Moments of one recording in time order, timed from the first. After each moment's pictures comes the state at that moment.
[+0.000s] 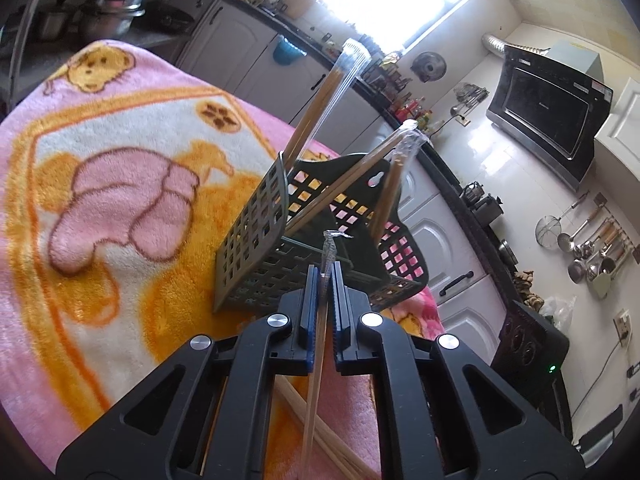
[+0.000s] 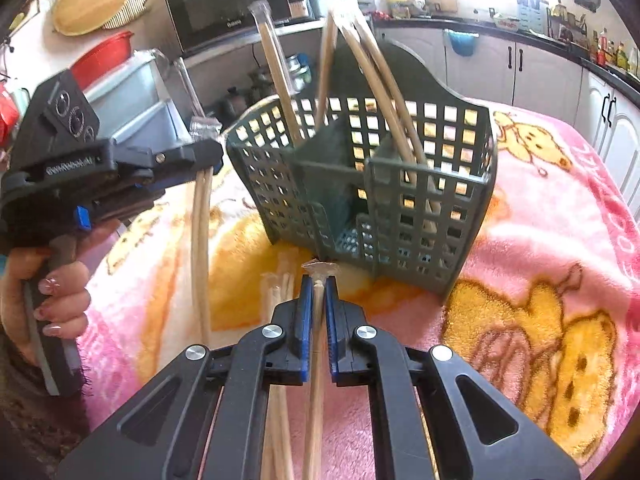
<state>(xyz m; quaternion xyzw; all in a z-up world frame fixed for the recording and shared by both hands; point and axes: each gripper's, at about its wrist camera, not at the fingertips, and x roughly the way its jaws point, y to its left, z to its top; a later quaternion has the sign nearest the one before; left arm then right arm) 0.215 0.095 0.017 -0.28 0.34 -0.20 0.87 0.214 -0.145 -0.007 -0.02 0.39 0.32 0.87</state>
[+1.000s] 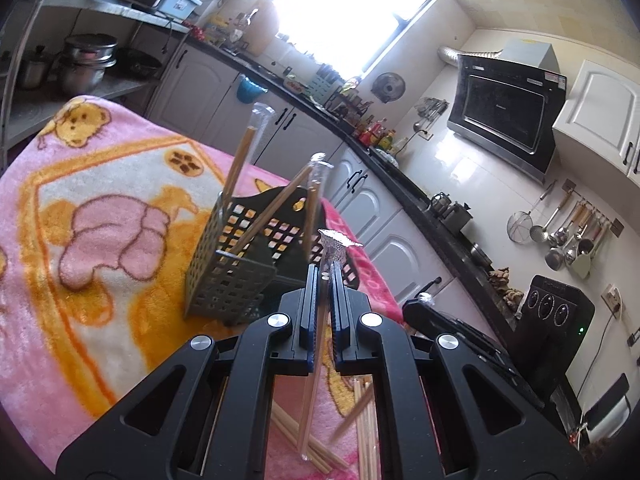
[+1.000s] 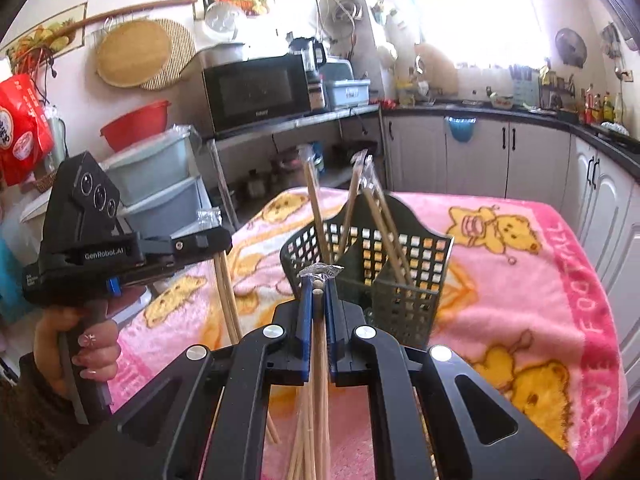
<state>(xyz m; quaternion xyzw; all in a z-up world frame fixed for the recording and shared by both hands) 0.164 0.087 0.064 -0.26 0.26 -0.24 0.90 0.160 -0.178 0.078 0.01 0.23 0.32 0.92</state>
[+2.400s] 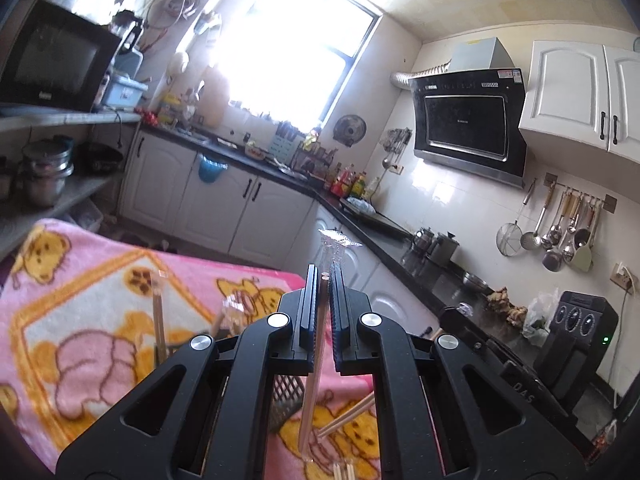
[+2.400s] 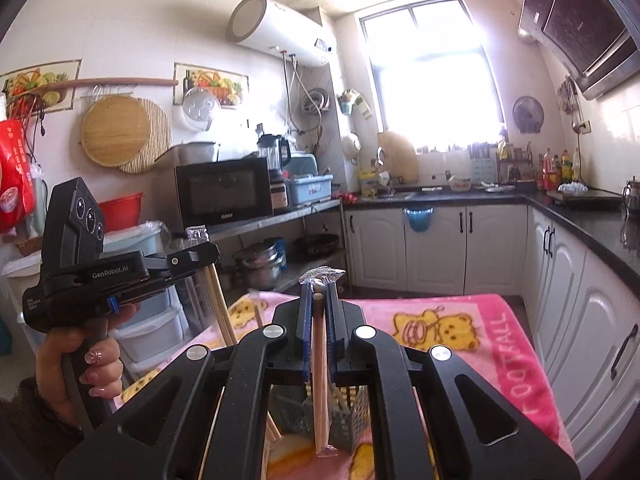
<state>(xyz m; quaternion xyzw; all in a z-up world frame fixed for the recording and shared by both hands) 0.195 0.038 0.171 -0.18 0.14 -0.25 0.94 0.164 -0.237 0.166 0.04 0.08 0.26 0.96</state>
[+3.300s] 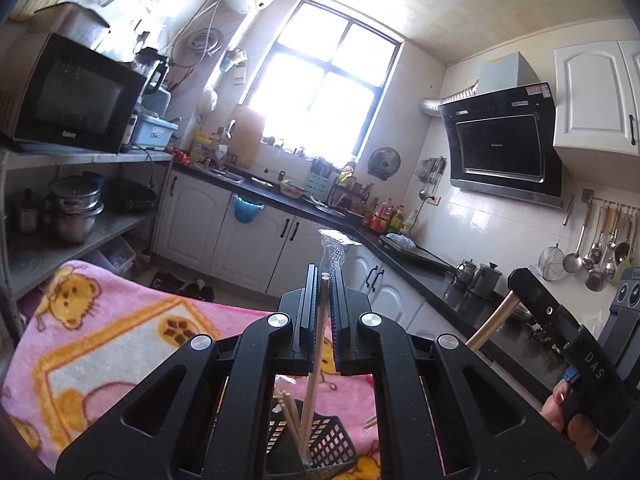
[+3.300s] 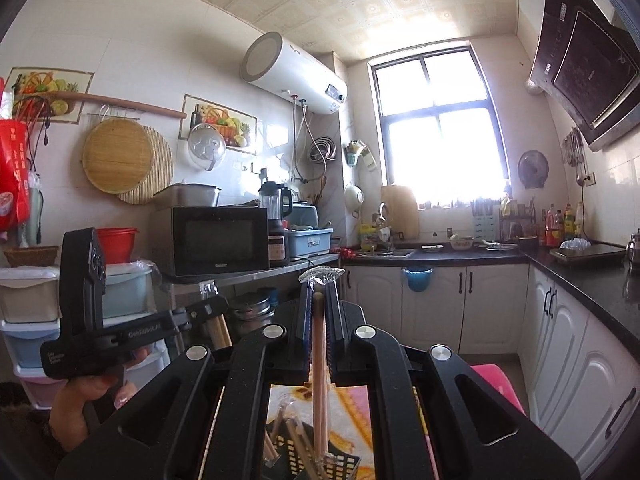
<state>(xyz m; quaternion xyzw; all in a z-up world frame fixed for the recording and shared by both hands) 0.236 0.048 0.181 -0.18 0.09 -0.17 0.96 0.202 -0.221 0.205 0.03 0.00 0.25 0.97</state>
